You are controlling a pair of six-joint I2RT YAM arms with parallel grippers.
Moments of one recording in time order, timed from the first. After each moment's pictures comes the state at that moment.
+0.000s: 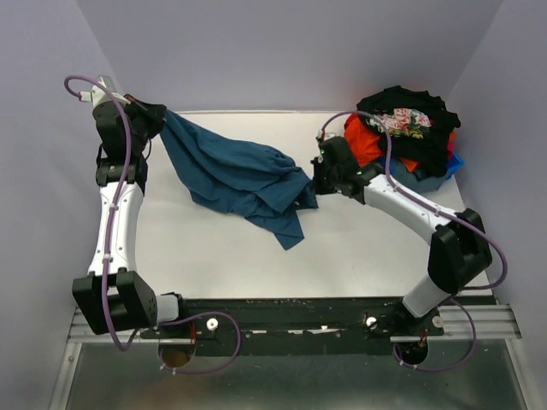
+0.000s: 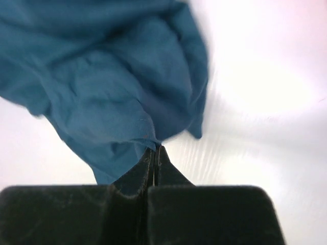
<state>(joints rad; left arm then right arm) 0.15 1.28 1.27 -0.05 0.16 -0.71 0.60 1.64 1.19 -0.38 0.08 0.37</state>
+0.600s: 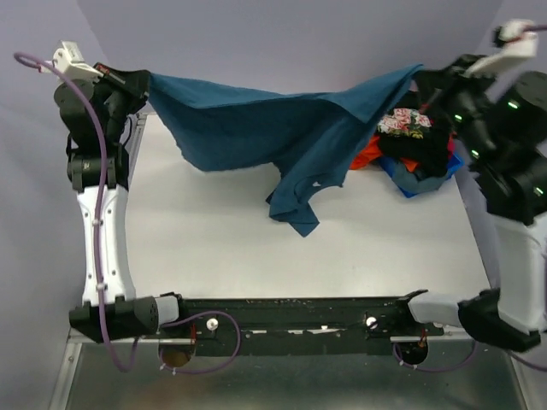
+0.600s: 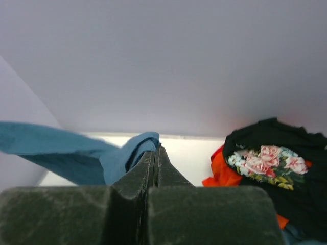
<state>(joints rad) 0.17 1.35 1.65 -0.20 0.21 -0.76 0.39 1.34 2.09 -0.71 0.18 0.17</state>
